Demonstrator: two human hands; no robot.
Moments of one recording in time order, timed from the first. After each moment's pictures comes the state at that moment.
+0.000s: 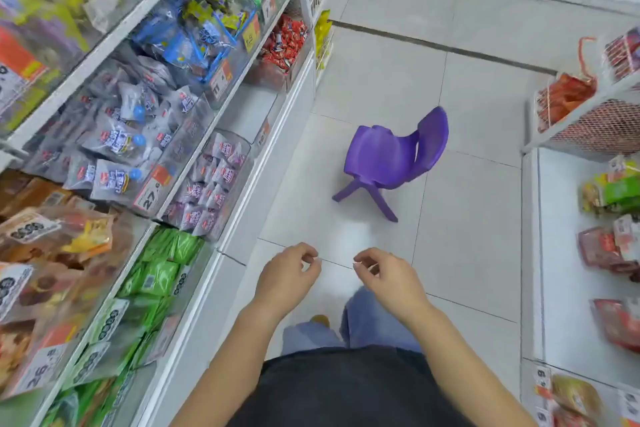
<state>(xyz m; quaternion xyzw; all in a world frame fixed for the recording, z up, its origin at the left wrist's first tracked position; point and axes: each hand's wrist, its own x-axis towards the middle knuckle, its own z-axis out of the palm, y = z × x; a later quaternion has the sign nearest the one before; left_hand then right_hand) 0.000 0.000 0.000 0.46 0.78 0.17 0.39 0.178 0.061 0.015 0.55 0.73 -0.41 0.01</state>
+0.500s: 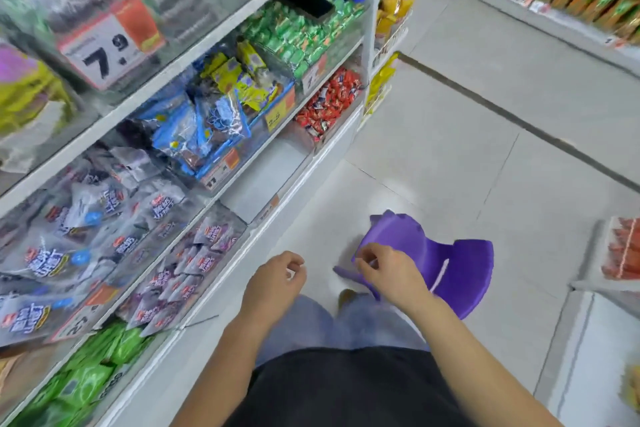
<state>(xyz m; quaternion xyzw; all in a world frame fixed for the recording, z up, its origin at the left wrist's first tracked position) -0.121 0.311 -0.019 0.28 0.85 0.24 0.38 0.029 0.461 -0.005 0.44 0.81 -0.37 0.14</state>
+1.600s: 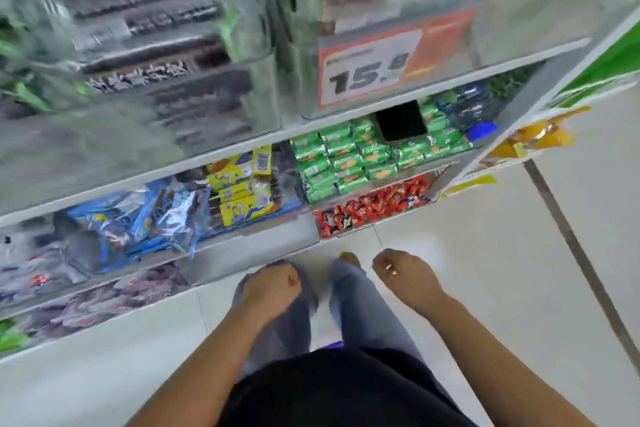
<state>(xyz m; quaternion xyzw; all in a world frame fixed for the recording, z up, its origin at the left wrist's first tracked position) -0.270 0.601 -0.123 0.09 0.90 0.09 0.42 -0.209 0.848 -0.108 0.16 0.90 -0.29 0.29</state>
